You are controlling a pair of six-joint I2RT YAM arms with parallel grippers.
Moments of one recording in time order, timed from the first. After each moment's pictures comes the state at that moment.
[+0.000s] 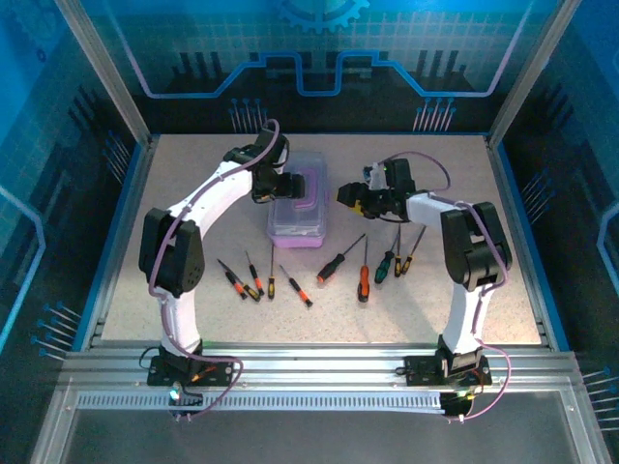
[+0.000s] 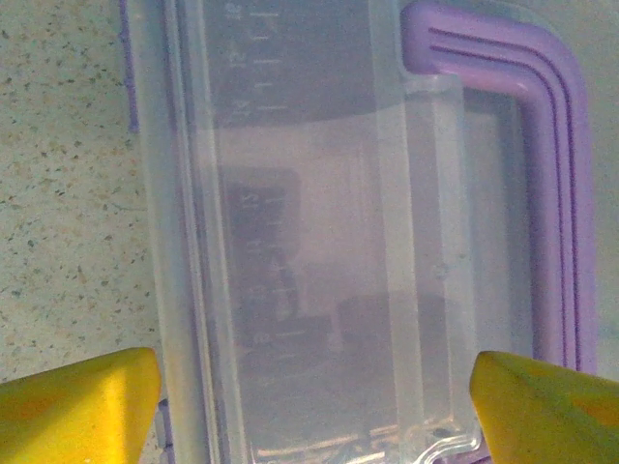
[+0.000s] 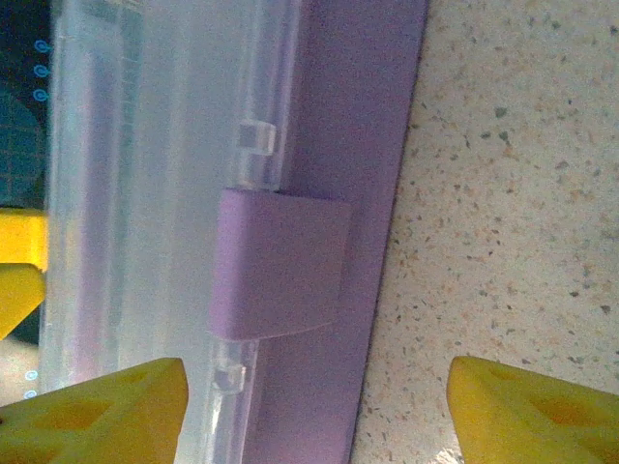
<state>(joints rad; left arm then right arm) -0.36 1.96 1.71 -0.83 0.06 -0.37 0.24 1.96 1.20 -0.01 -0.71 0.63</state>
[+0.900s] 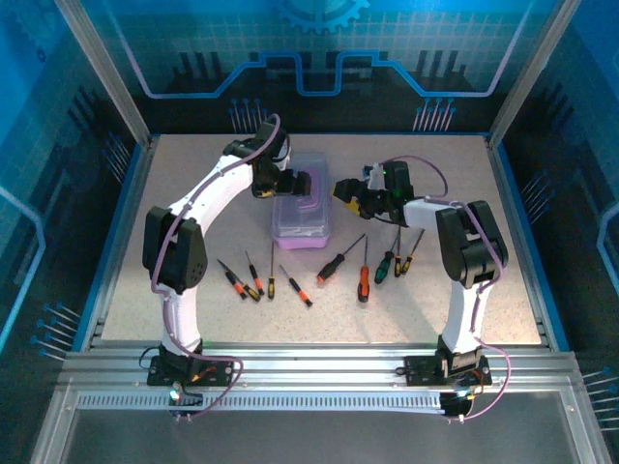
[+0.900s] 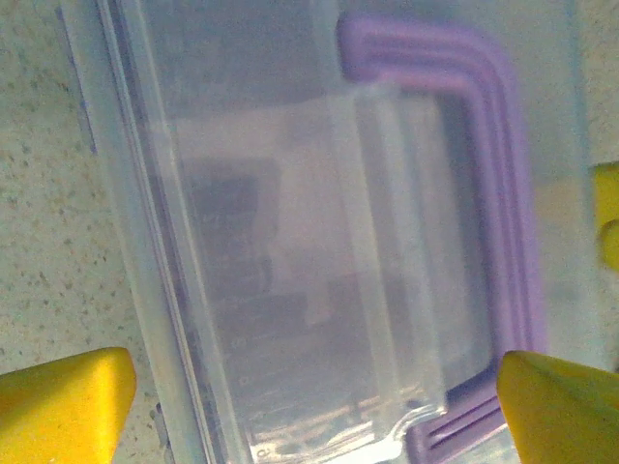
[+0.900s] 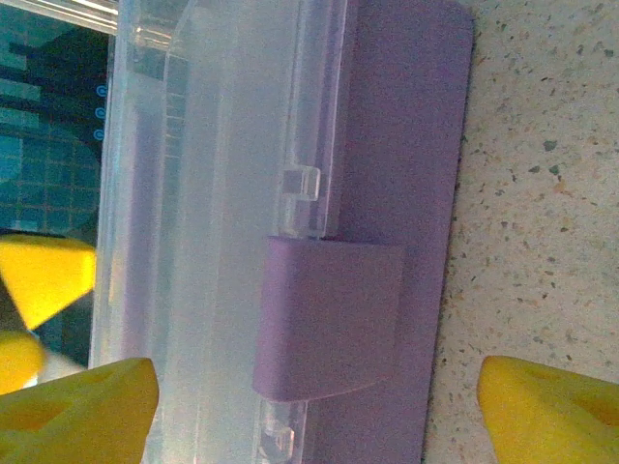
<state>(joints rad) -0.35 1.99 1.82 -0.92 0.14 -0.32 0.24 1.99 1.14 0.22 -0.74 0.78</state>
